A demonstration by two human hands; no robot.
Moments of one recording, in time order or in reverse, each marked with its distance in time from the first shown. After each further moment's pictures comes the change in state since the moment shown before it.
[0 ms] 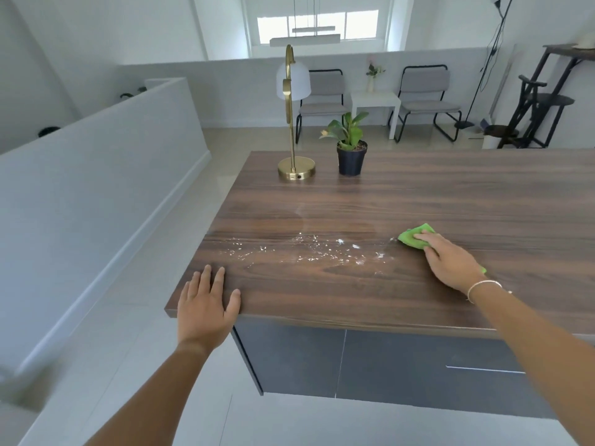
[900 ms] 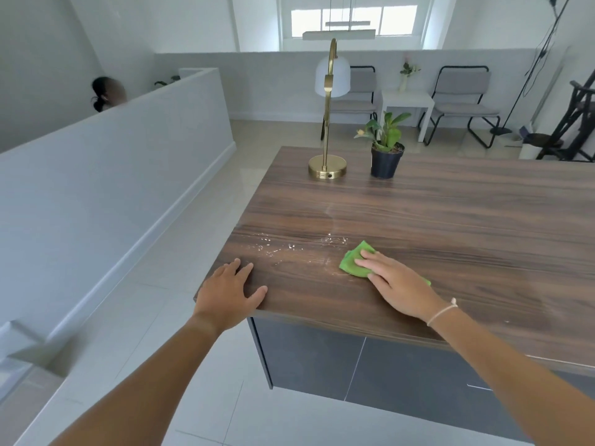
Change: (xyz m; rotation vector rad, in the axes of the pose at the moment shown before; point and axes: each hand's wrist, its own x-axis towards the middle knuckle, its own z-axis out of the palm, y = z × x) left_hand 0.020 -0.017 -0.016 -0.011 -0.158 0.044; right_hand -0.011 -0.108 0.067 -0.011 -0.255 -0.413
